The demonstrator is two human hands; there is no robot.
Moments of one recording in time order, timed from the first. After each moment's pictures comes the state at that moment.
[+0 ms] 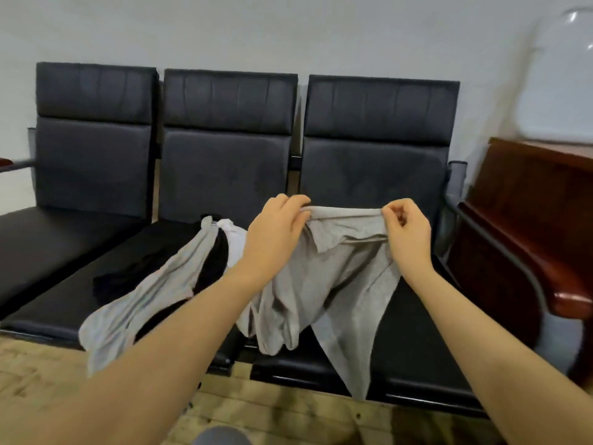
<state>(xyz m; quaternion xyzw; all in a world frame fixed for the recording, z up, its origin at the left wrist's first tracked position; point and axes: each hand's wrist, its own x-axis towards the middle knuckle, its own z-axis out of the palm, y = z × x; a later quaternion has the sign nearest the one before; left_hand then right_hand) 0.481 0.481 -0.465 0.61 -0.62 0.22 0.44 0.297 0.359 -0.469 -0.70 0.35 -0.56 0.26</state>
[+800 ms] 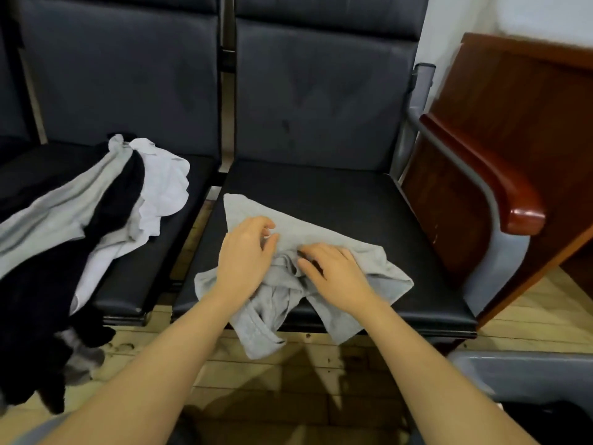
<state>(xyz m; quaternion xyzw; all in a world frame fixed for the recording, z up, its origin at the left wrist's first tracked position) 0.414 0.438 -0.625 0.72 -0.57 -0.01 0.41 0.244 0.370 -0.644 -0.92 0.33 -0.19 0.10</state>
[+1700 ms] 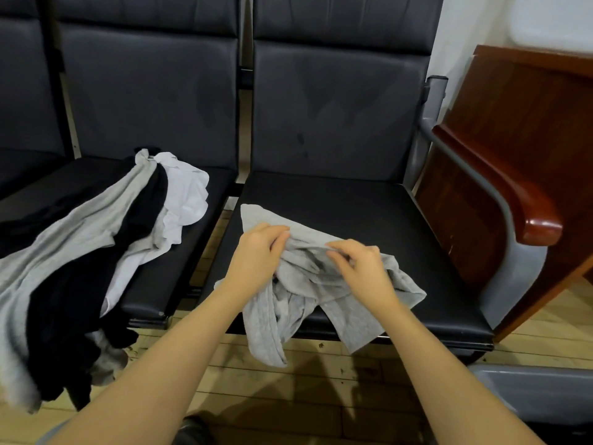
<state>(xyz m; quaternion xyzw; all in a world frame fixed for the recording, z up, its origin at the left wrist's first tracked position) 0.426 0.441 -0.610 0.68 -0.59 -0.04 0.44 0.240 0.364 -0.629 -0.84 0.36 -0.35 0.19</state>
